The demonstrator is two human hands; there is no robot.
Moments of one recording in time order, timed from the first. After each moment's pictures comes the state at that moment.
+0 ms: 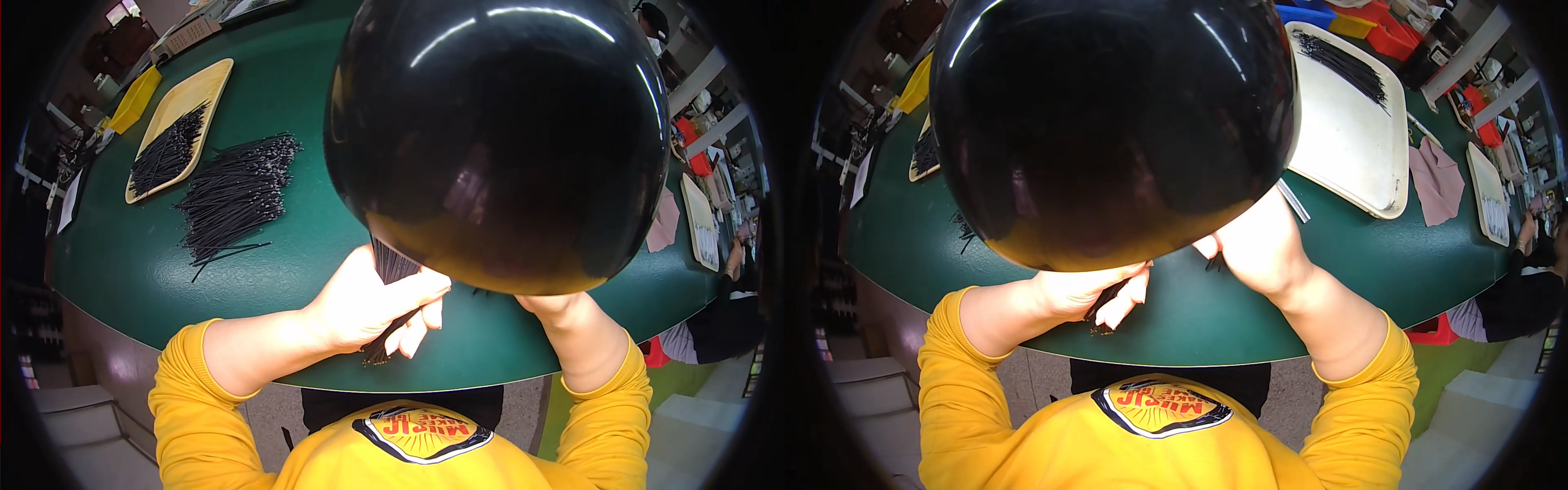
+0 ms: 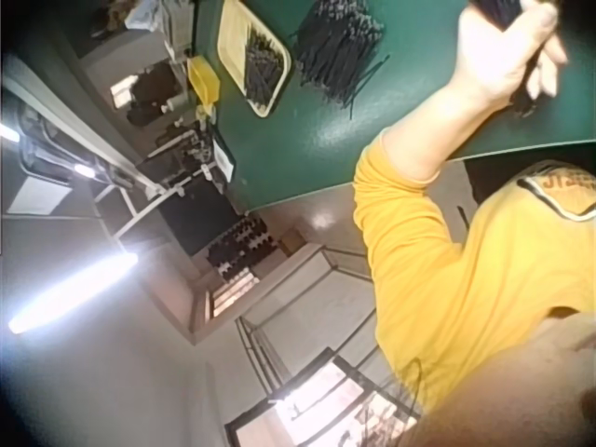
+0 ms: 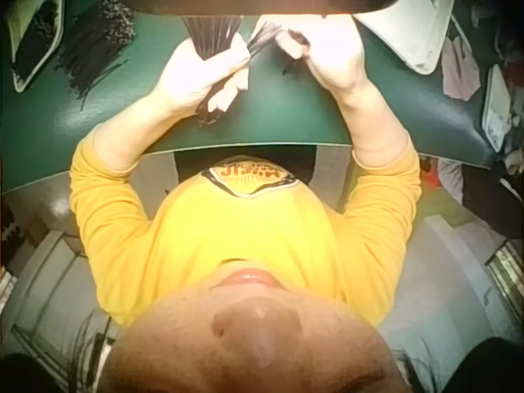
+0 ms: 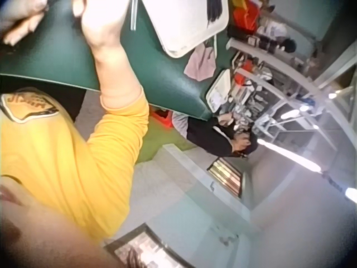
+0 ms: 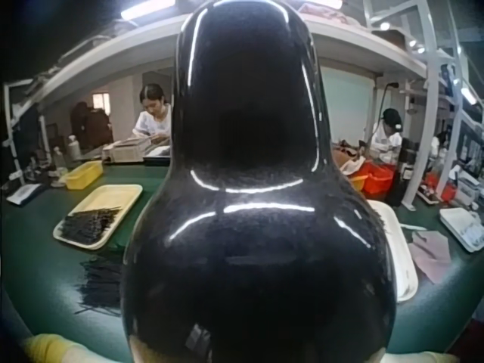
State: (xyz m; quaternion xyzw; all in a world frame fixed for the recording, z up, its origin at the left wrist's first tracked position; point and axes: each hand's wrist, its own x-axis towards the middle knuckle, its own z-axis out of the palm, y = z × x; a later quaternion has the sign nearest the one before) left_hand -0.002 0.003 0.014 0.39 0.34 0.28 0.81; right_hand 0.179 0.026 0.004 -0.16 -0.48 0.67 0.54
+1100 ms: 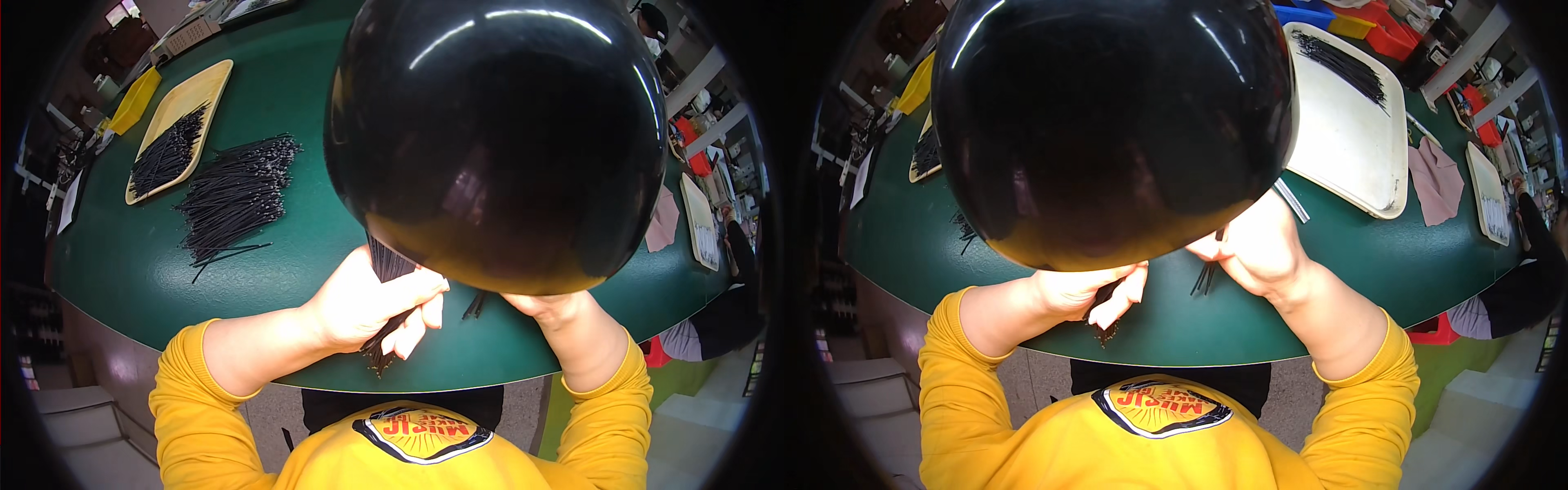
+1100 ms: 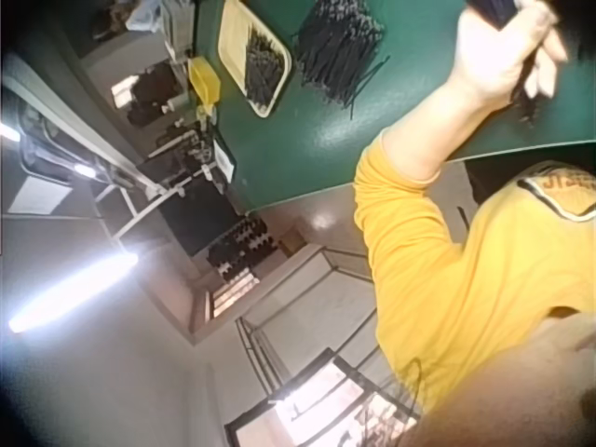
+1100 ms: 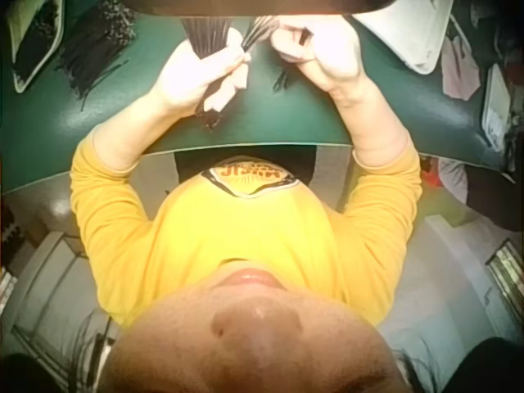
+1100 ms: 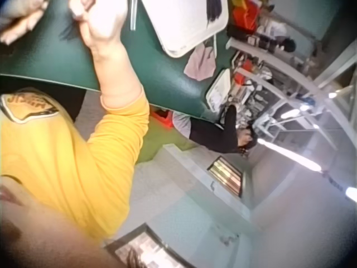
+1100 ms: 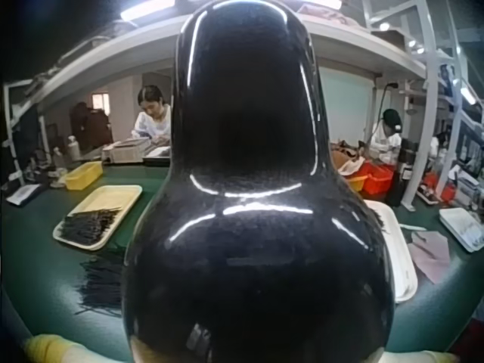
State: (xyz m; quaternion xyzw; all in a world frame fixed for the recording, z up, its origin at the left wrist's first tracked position) left_hand -0.006 0.004 0.011 0.35 0.28 0.30 0.84; right_hand 0.178 0.025 -0.001 -0.15 -0.39 0.77 0.48
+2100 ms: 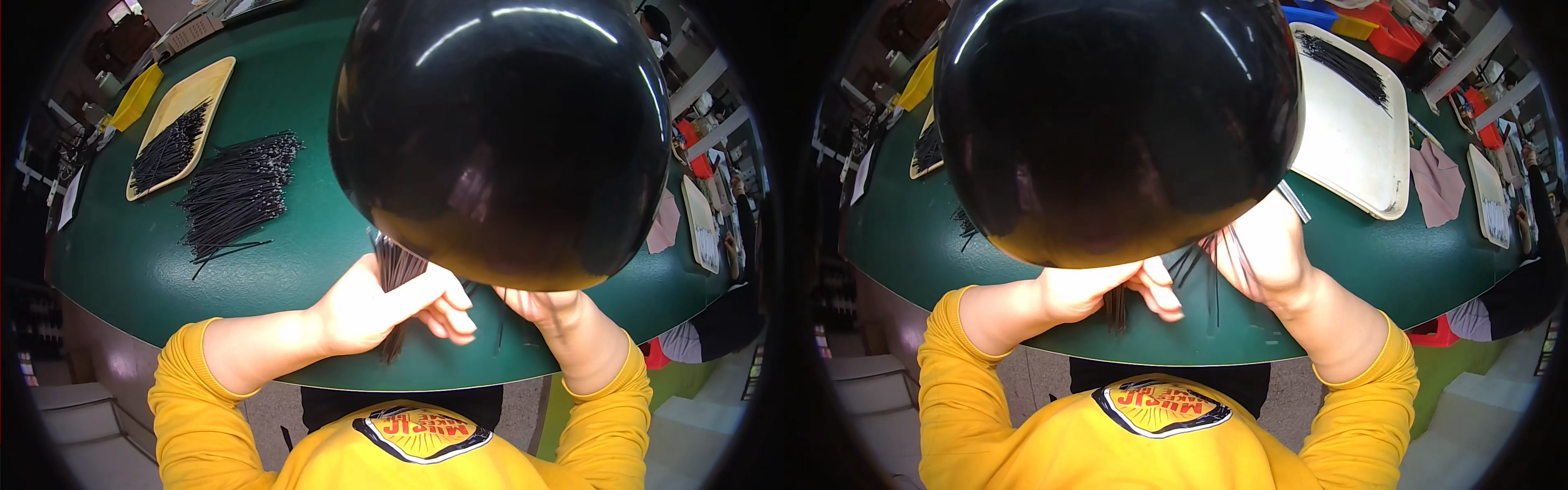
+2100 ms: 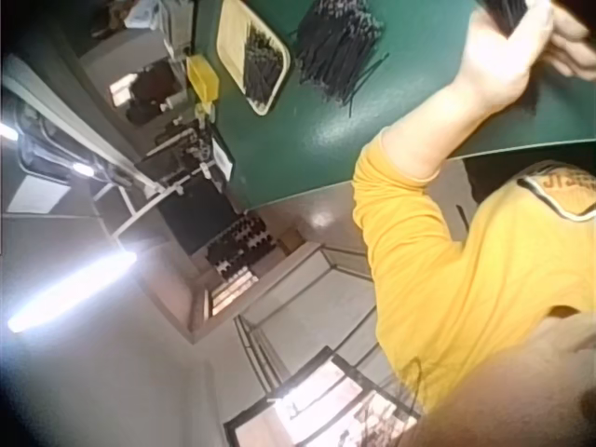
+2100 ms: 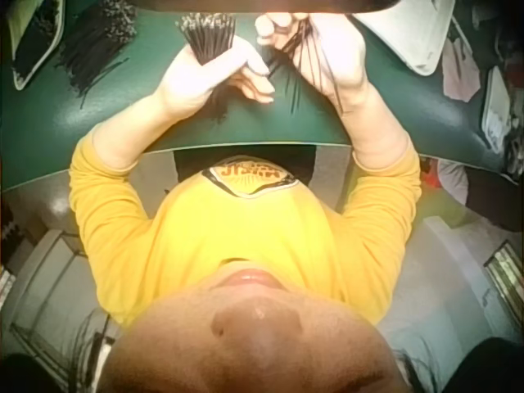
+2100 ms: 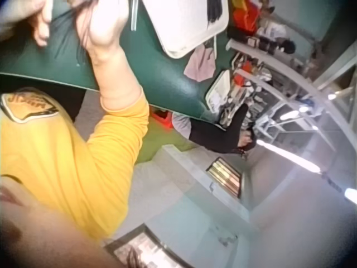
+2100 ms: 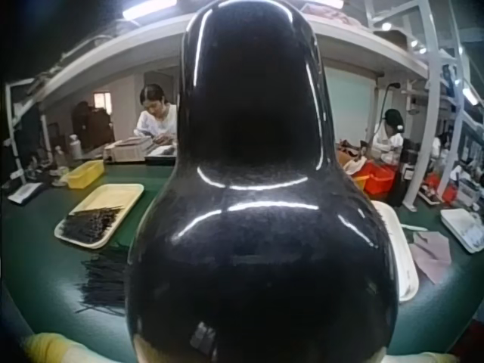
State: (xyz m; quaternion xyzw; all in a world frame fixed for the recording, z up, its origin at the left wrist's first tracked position) left_hand -0.005 0.003 0.004 0.44 0.22 0.30 0.82; right_hand 0.170 0.015 0.005 -0.16 -0.35 0.75 0.54
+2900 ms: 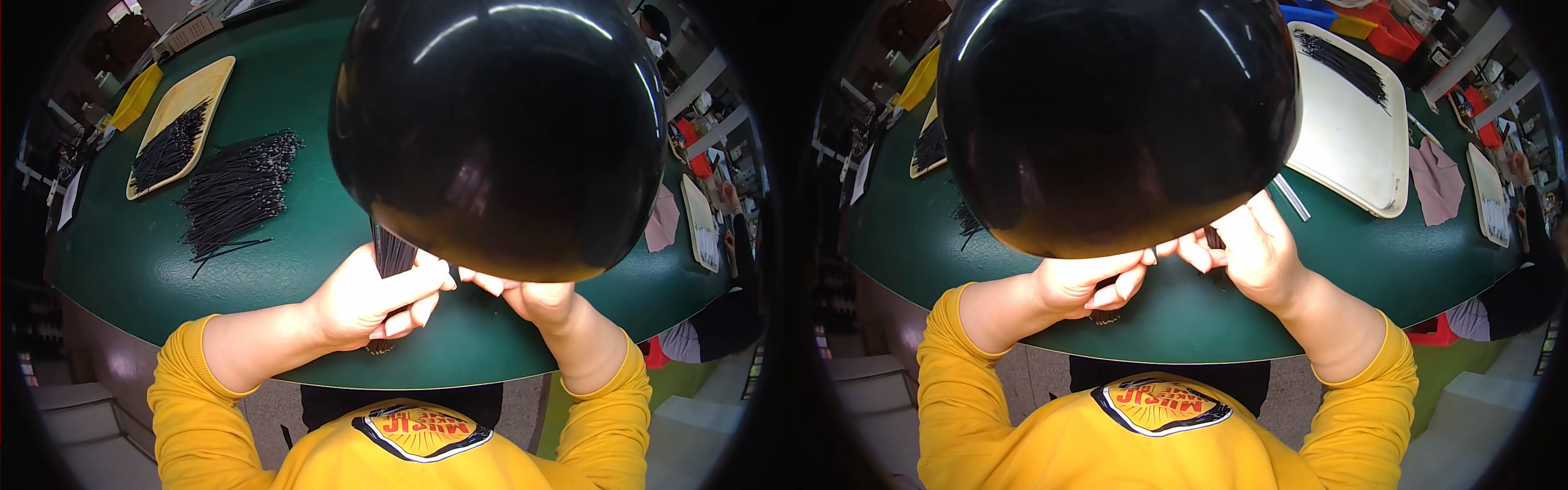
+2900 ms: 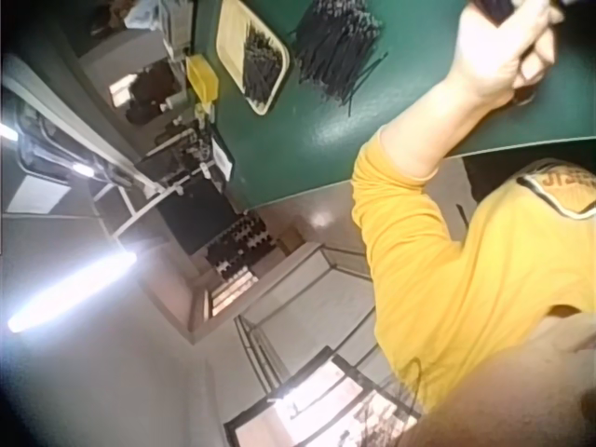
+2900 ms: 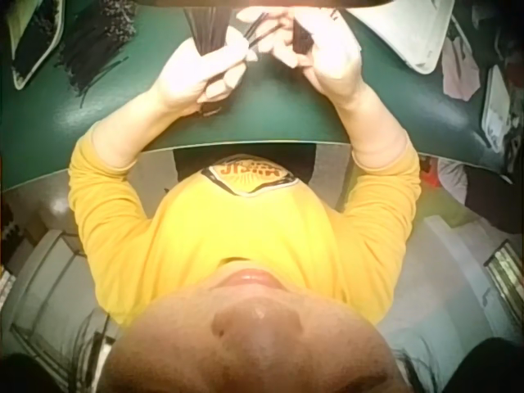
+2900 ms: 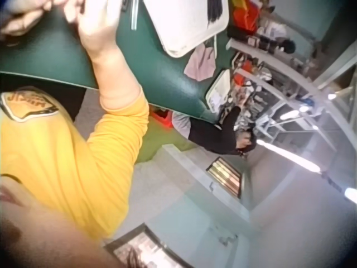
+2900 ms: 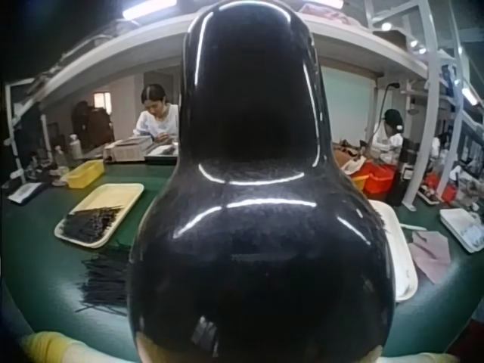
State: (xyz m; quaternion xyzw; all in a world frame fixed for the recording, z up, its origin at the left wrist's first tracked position) left_hand -0.006 0.002 0.007 0.34 0.28 0.32 0.84; right_hand 0.177 0.016 0.001 -0.17 -0.48 0.70 0.49
